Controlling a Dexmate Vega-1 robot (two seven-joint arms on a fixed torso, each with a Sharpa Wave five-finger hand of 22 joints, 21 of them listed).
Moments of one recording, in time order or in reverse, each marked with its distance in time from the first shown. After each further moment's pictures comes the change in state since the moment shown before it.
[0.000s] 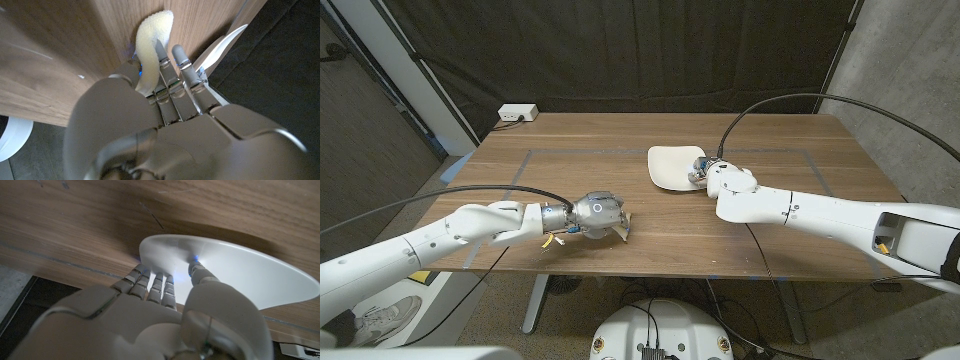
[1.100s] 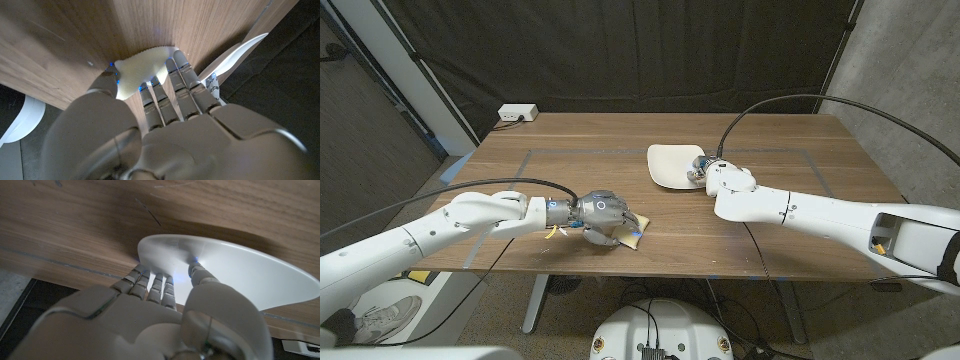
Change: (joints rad) left arm -0.017 -0.012 -0.045 -0.036 -0.117 -0.138 -0.218; left_hand -0.273 -0.115 -0.080 0.029 0.040 -0.284 -0.103 -0.089 -0.012 -0.344 -0.041 -0.049 -0.079 -0.365 0.127 -0.092 -0.121 -0.043 0.004 -0.152 -0.012; right arm -0.007 0.012 0.008 0.016 -0.001 0.015 0.007; right_hand -0.004 -0.004 0.003 0.003 0.000 0.000 0.000 0.000 -0.001 0.000 0.000 0.000 -0.001 0.000 0.000 0.000 0.000 0.000 0.000 -0.006 0.001
